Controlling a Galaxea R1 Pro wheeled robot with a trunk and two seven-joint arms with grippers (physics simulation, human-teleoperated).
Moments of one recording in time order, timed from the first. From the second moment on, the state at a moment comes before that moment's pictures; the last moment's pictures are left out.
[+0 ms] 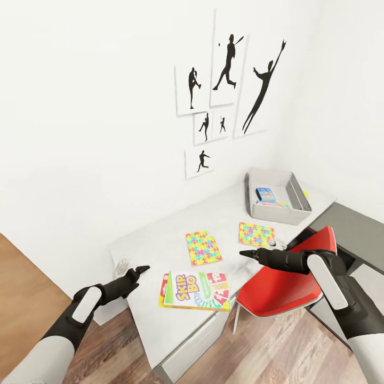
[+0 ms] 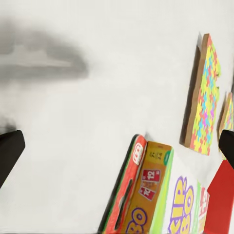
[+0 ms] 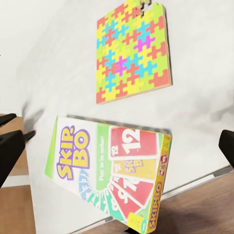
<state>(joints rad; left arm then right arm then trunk) -0.62 0.10 0.10 -0.68 0.88 0.63 -0.25 -0.60 -0.31 0.07 -1.30 -0.75 1.05 0.29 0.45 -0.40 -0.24</state>
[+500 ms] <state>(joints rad) -0.63 0.09 0.10 -0.66 0.89 0.61 -0.25 -0.60 -0.31 0.07 -1.30 -0.75 1.05 0.29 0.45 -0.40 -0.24</state>
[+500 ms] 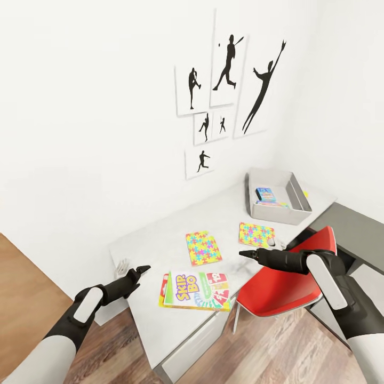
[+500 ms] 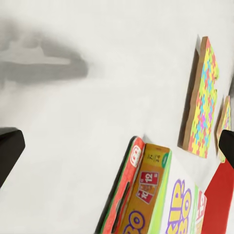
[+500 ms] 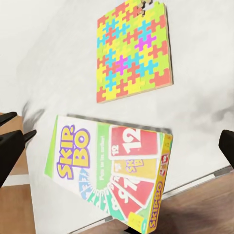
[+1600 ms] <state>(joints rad) -0.63 0.07 0.10 -0.66 0.89 0.60 -0.25 -0.60 -0.31 0.06 -1.30 -0.75 1.05 0.29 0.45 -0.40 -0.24</state>
